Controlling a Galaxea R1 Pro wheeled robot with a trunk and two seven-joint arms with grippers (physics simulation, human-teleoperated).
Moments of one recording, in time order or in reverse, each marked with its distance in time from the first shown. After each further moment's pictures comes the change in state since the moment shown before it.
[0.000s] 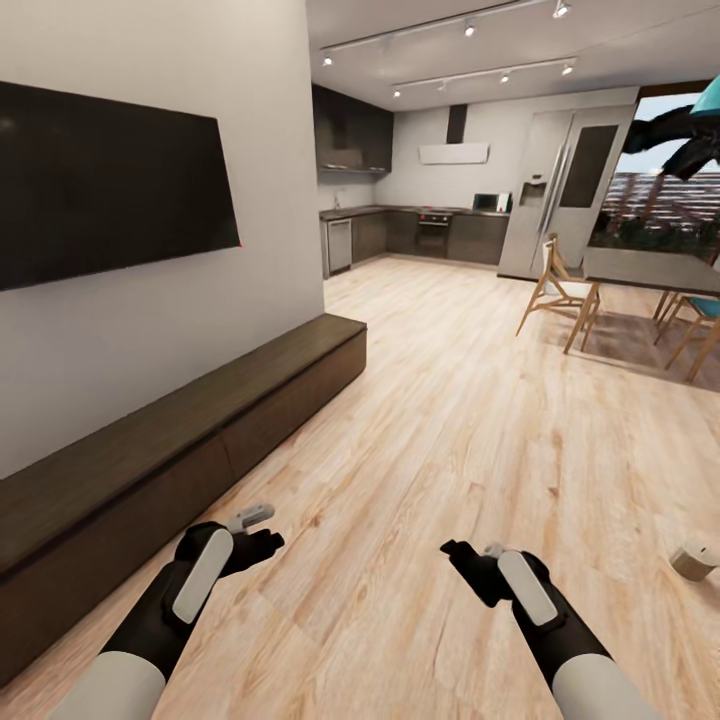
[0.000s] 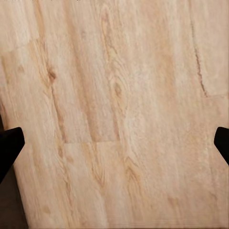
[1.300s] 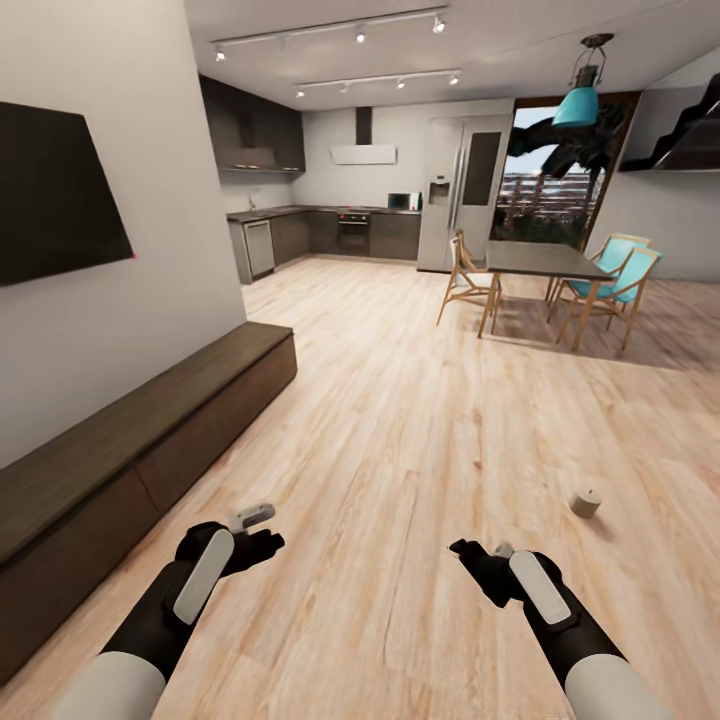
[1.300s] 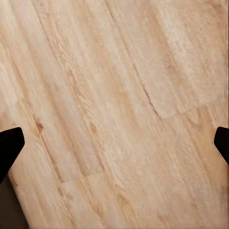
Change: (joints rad) left arm 0.001 0.001 -0.010 -0.001 -0.005 -0.001 0.000; right arm 0.000 -0.037 0.001 0.001 -0.042 0.000 0.000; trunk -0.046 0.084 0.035
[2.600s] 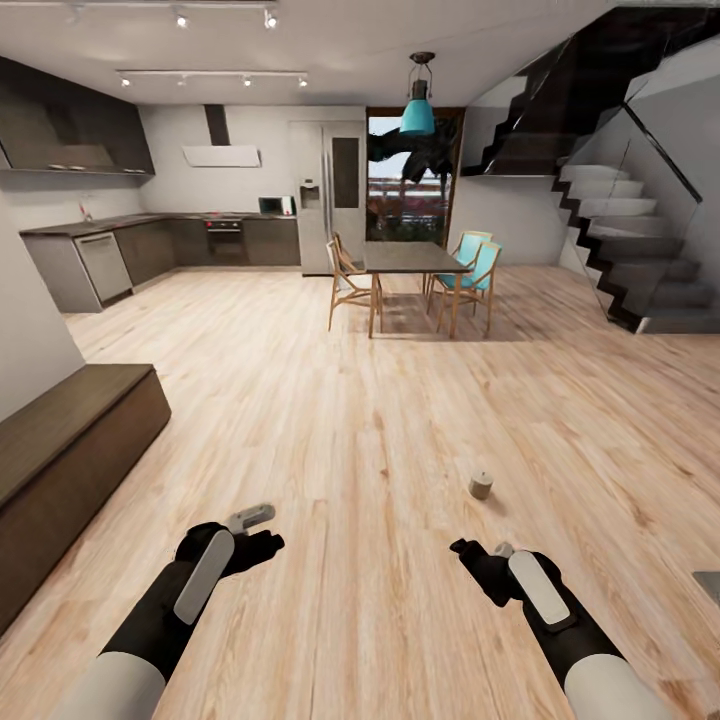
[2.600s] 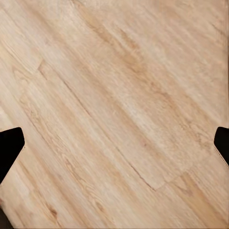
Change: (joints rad) left arm 0.000 0.000 -0.002 0.003 -0.003 0.001 0.000; right arm 0.000 0.002 0.002 -0.001 0.010 -0.007 0.001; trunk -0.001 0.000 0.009
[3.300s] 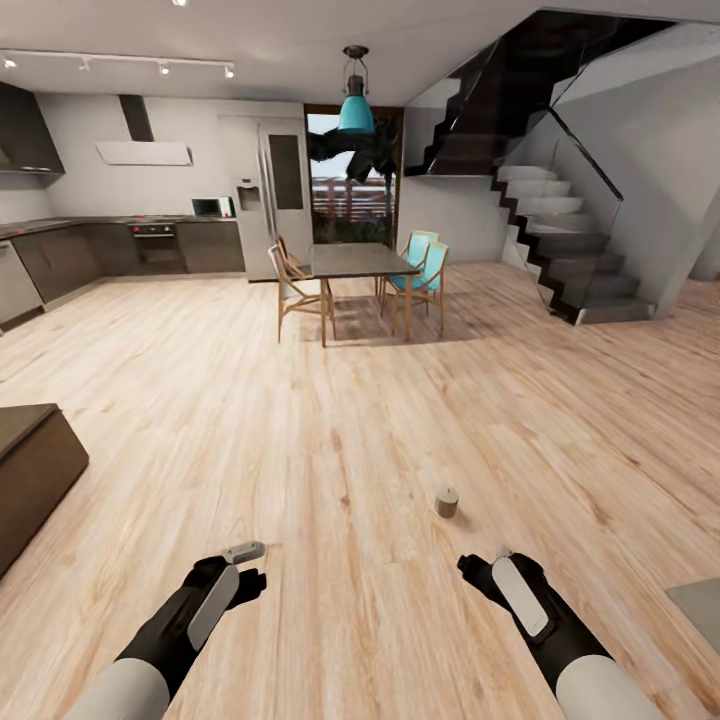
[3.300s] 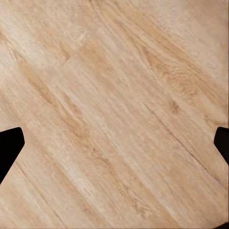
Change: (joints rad) left arm -0.011 -0.001 -0.029 0.275 -0.138 -0.160 0.017; right arm 0.000 0.011 0.085 0.017 0.262 -0.002 -0.084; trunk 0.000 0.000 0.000
